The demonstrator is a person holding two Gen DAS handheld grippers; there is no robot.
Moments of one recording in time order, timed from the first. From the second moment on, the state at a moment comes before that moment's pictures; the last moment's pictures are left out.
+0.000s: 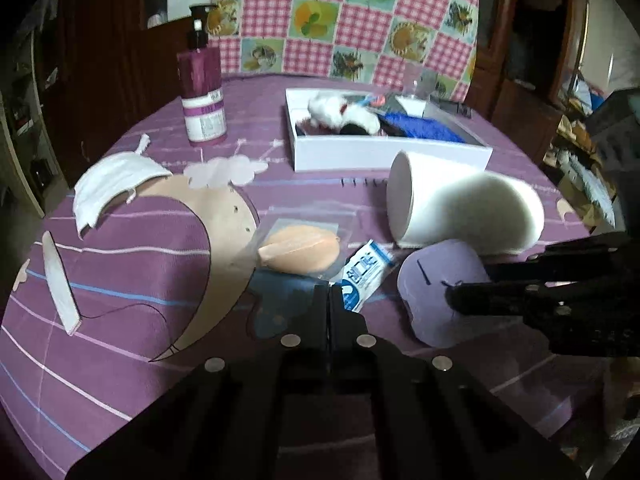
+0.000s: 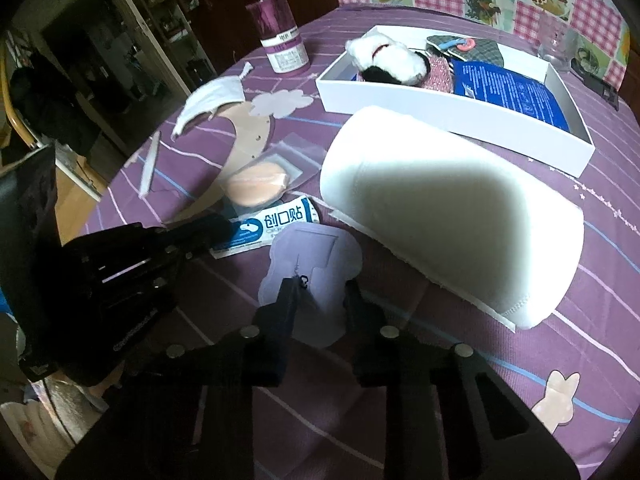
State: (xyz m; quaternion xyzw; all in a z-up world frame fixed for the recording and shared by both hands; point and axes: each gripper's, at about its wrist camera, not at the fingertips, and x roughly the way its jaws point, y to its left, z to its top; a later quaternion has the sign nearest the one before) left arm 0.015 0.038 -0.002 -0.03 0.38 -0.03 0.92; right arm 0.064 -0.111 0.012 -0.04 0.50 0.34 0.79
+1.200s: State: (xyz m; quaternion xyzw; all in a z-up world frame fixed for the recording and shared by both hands) left arm 0.052 -0.010 0.144 0.00 0.25 -0.06 0.97; right arm 0.143 -0.180 0.107 0.12 0.46 0.29 0.83
